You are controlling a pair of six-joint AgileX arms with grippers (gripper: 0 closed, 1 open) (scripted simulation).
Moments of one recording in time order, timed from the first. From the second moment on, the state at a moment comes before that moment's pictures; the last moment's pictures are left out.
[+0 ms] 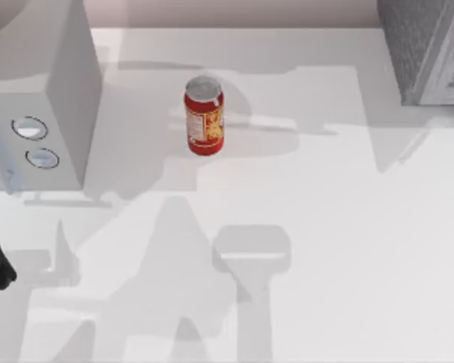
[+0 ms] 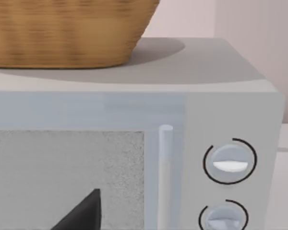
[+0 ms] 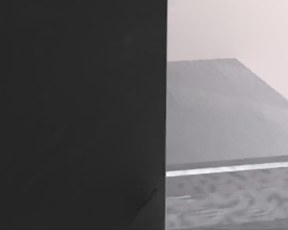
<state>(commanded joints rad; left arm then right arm) 0.00 0.00 0.00 0.00 0.00 0.00 -0.29 1.37 1.75 -0.44 -0.26 0.03</state>
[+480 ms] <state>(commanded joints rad) 0.00 0.00 0.00 0.00 0.00 0.00 0.33 1.32 1.73 -0.44 0.34 0.02</state>
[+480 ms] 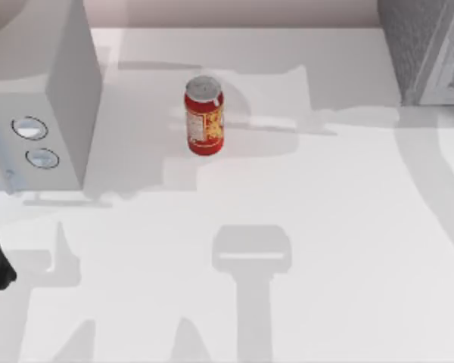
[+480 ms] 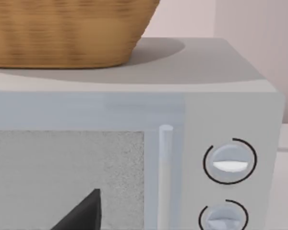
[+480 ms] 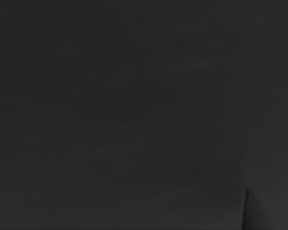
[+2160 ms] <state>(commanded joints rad) 0.00 0.00 0.00 0.00 0.00 0.00 0.29 1.17 1.53 -0.33 0.33 0.00</state>
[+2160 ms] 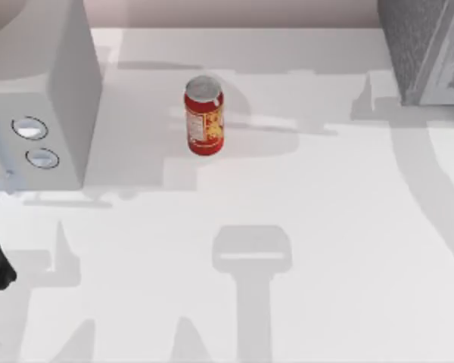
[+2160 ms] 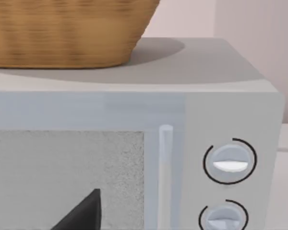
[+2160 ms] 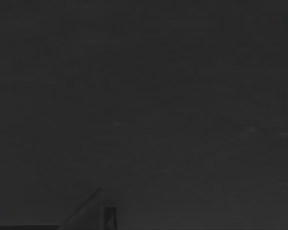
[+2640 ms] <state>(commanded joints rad) 0.00 0.00 0.00 0.00 0.00 0.00 0.15 0.62 0.75 -0.18 0.18 0.00</state>
